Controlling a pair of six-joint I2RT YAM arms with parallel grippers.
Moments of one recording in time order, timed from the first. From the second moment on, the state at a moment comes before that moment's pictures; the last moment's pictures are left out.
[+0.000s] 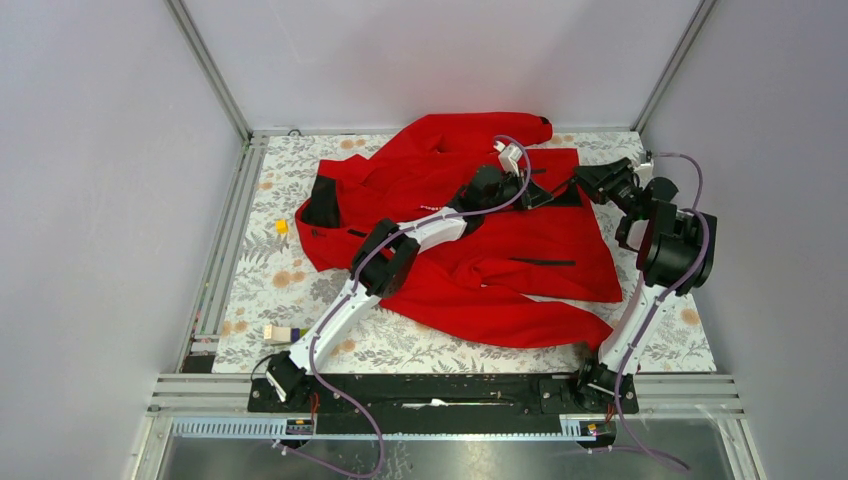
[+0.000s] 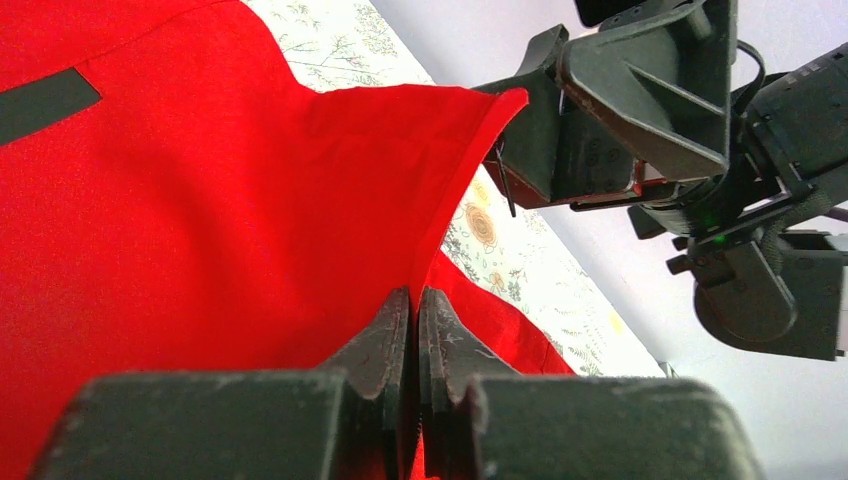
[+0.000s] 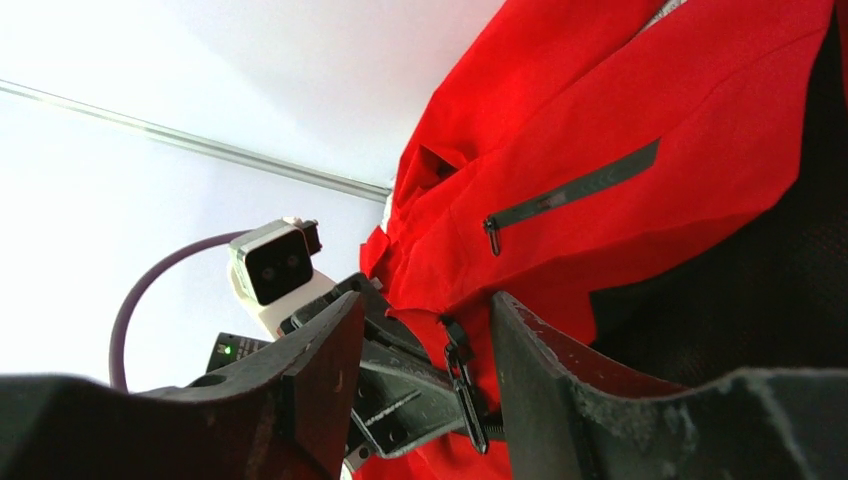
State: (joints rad) left arm -0.77 2.77 2.25 0.50 0.41 -0.76; right arm -0.38 2.09 1.00 1.08 -0.94 1.14
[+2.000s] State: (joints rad) left arm -0.93 2.39 1.69 0.94 0.27 0.18; right arm -0.23 1.75 1.24 -0.19 -0.31 0.84
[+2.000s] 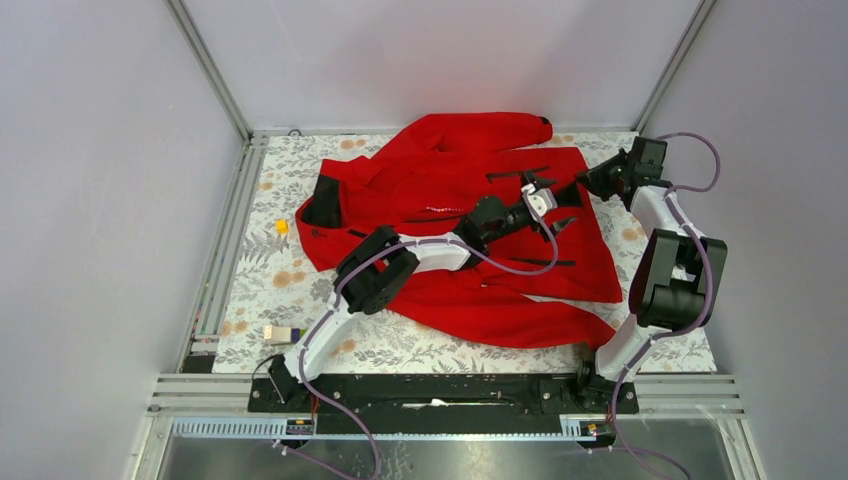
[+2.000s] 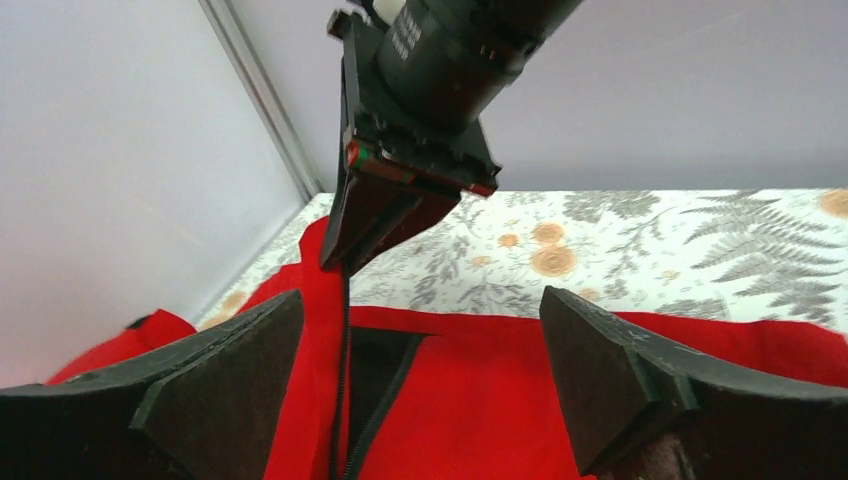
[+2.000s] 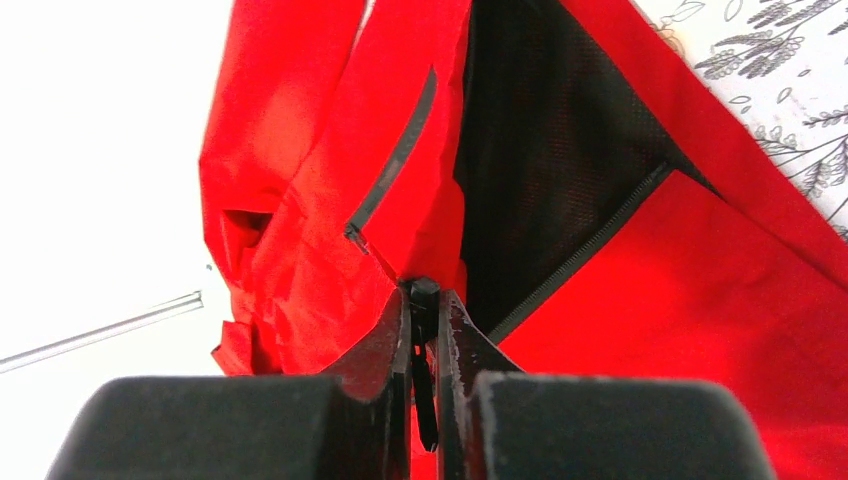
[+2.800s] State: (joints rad) left arm -0.92 2.62 1.97 0.93 0.15 0.36; right arm -0.22 1.69 1.24 -0.20 -0.32 0.89
